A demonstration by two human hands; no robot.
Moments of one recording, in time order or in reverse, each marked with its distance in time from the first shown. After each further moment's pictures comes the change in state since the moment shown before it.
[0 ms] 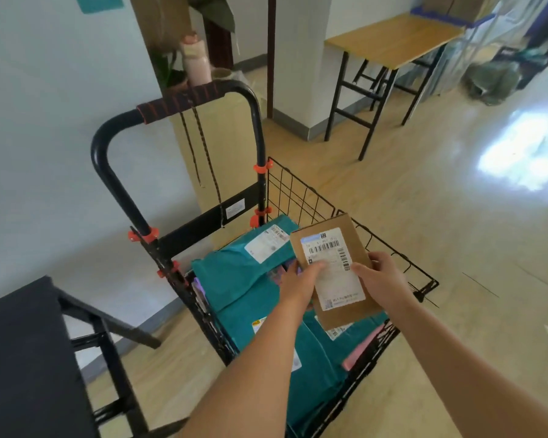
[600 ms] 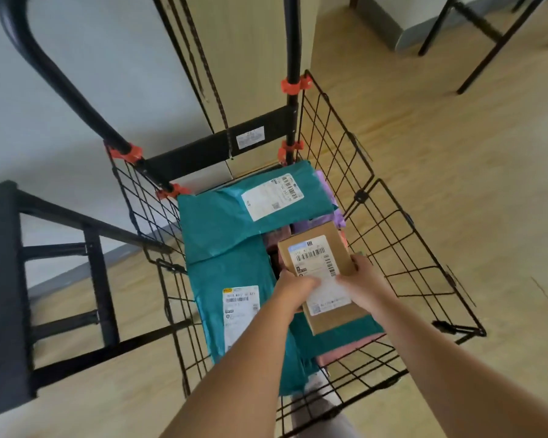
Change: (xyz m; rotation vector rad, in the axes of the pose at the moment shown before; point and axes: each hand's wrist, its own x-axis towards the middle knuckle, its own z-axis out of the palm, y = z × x) left_hand 0.117 -0.075 0.041 0.010 0.260 -0.464; right_hand 0.151 0.068 0.049 -0.466 -0.506 0.052
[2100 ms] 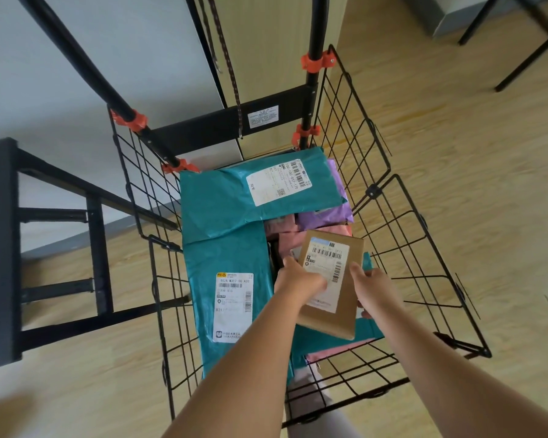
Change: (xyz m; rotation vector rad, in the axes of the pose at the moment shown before) left_hand 0.010 0.000 0.018 0.289 0.114 0.010; right_hand 0.032 0.038 0.007 -0.058 0.091 0.185
